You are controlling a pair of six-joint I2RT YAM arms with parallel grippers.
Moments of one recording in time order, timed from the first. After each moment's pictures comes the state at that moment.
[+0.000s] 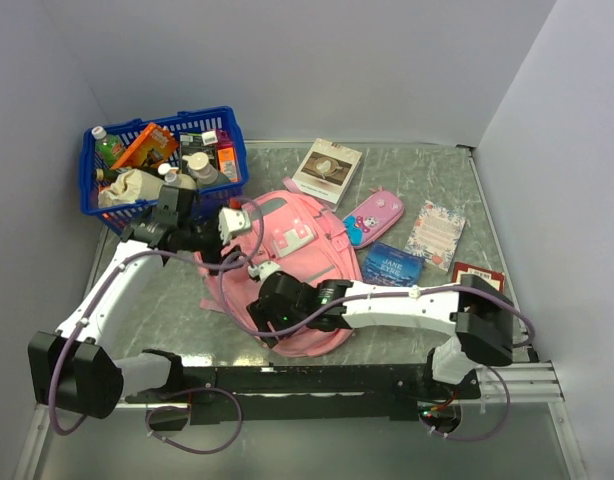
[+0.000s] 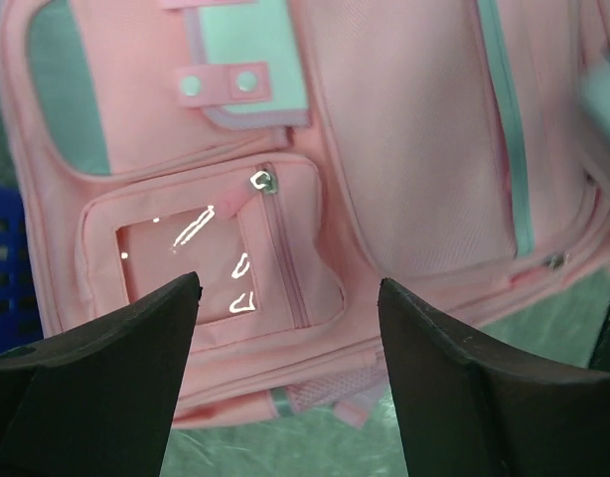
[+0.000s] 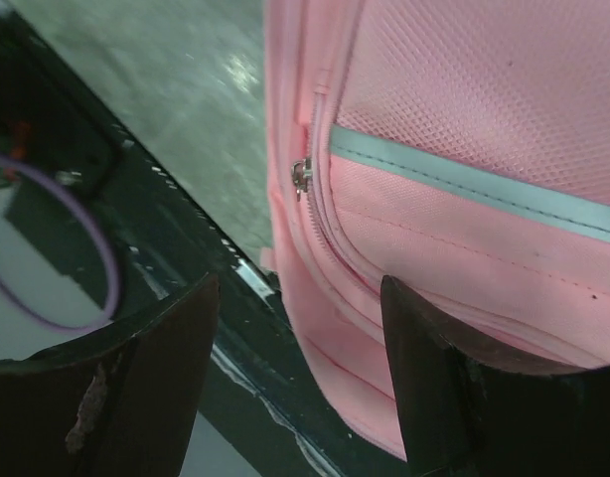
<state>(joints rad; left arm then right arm) -0.24 1.21 1.06 -0.74 0.65 0.79 1.26 1.56 1.10 -0.43 0.09 0.54</state>
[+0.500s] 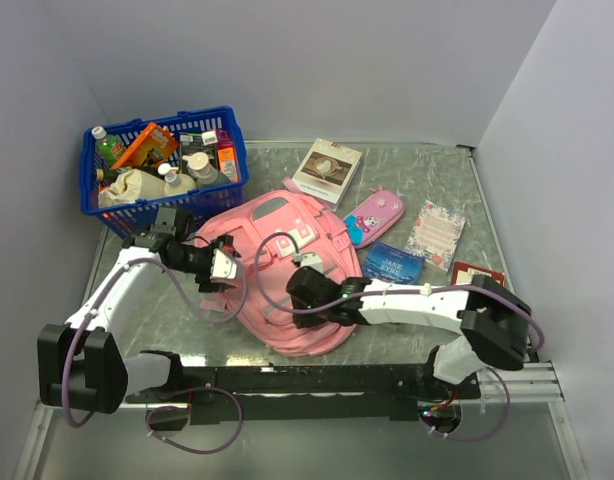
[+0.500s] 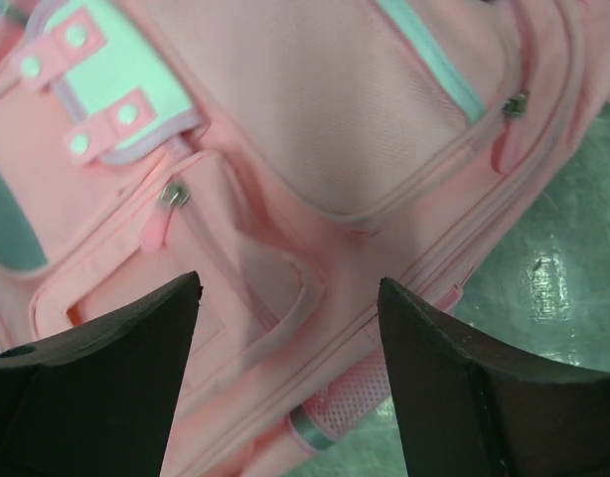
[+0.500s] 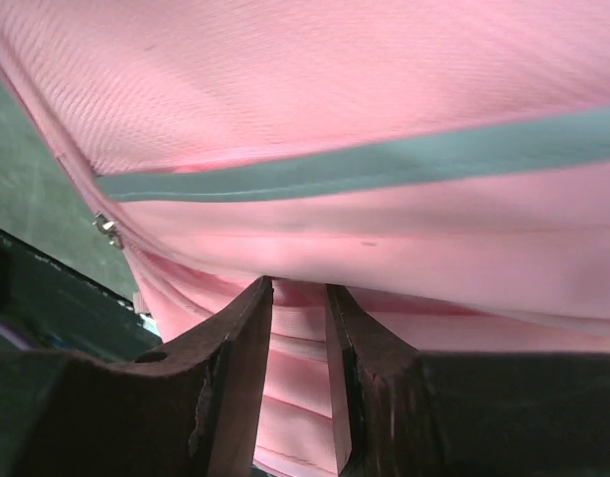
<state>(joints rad) -0.14 1.22 0.89 -0.86 0.88 1.51 1.14 1.51 0.90 -0.39 0.19 0.79</state>
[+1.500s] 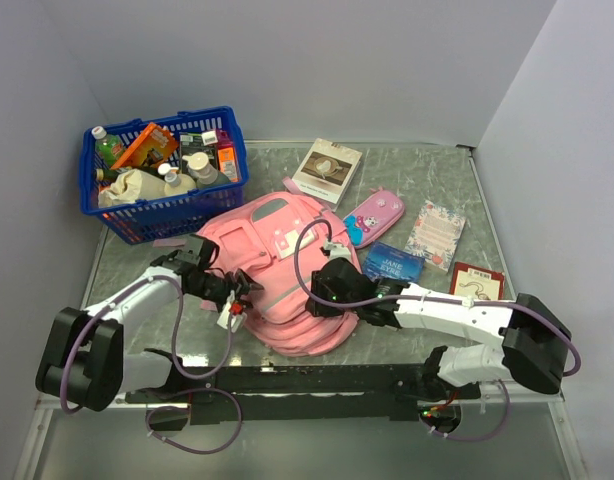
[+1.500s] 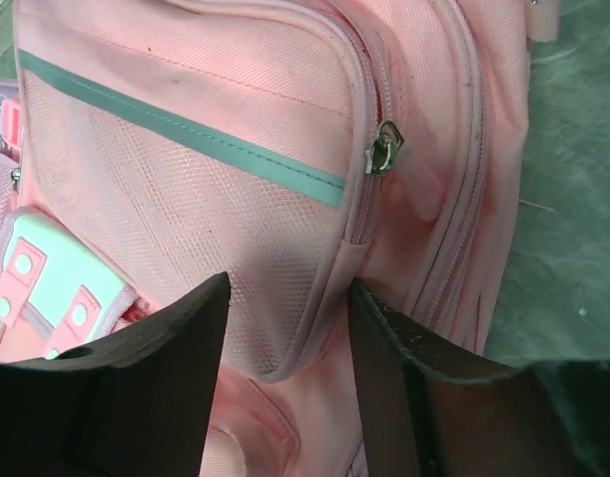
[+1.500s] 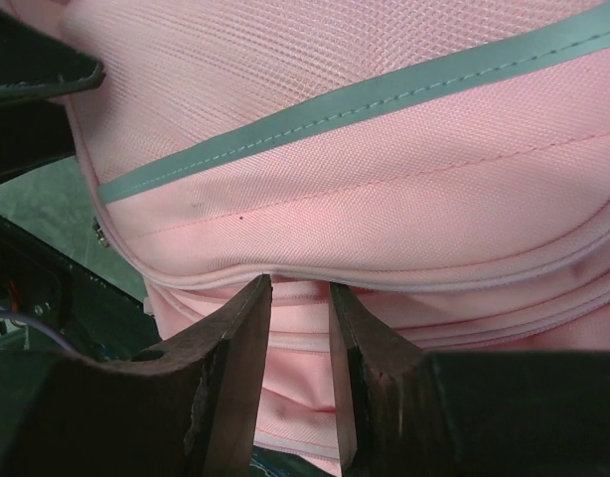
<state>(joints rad) -0.31 1.25 0.62 -0.62 0.93 1.99 1.02 1.27 0.71 -0.26 0.14 0.80</state>
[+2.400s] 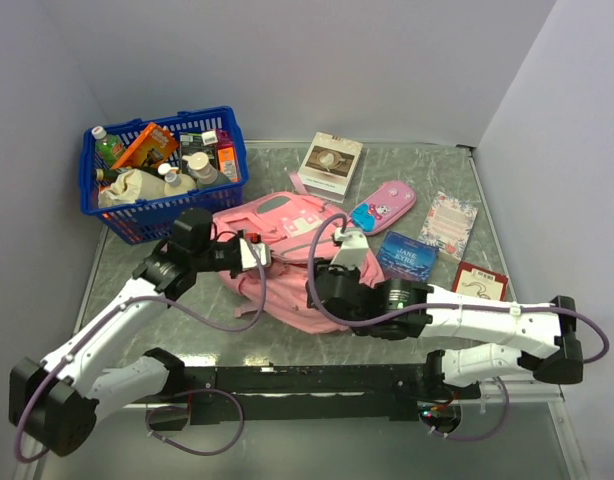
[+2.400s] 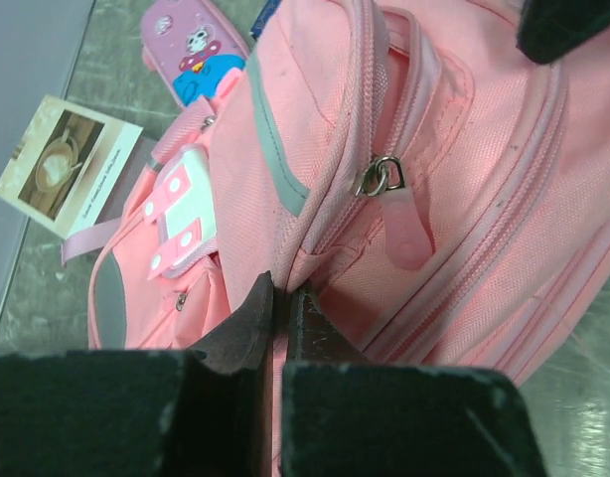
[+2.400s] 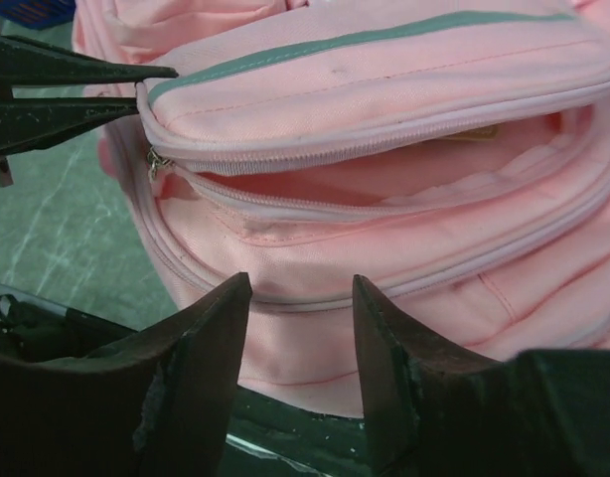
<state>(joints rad) -0.48 1.03 0.81 -0.25 0.72 0.79 1.31 1.15 1.08 -0.72 0.71 0.97</state>
